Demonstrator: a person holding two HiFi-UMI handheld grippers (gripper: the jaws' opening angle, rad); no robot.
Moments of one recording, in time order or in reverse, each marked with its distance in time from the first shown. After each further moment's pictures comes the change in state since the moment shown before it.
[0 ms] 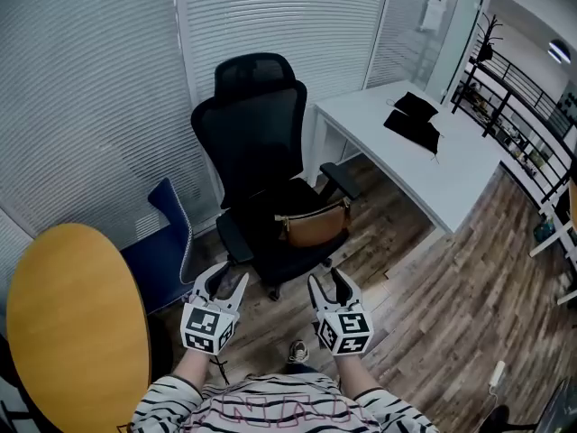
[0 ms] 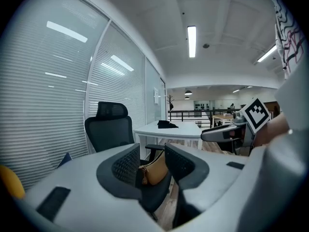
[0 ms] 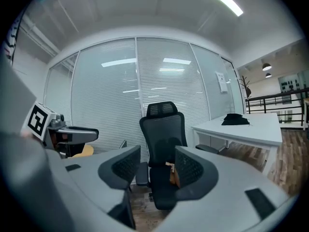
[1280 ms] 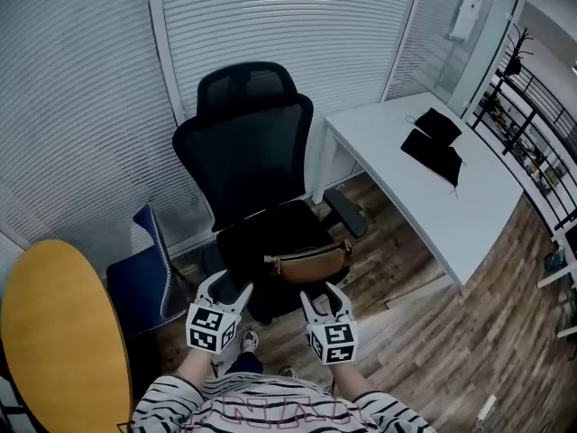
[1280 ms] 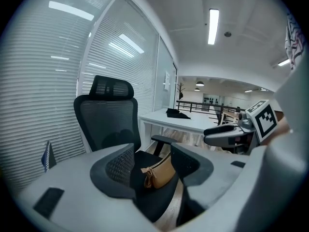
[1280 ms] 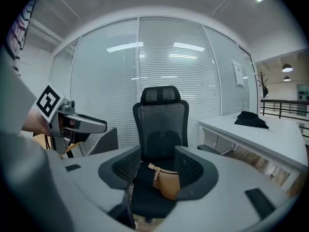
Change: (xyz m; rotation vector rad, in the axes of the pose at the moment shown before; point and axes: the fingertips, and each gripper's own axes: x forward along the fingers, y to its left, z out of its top) left arm 0.190 0.060 -0.030 -0.123 0.171 0.049; right arm 0.166 -0.098 -0.011 -0.119 0.147 0.093
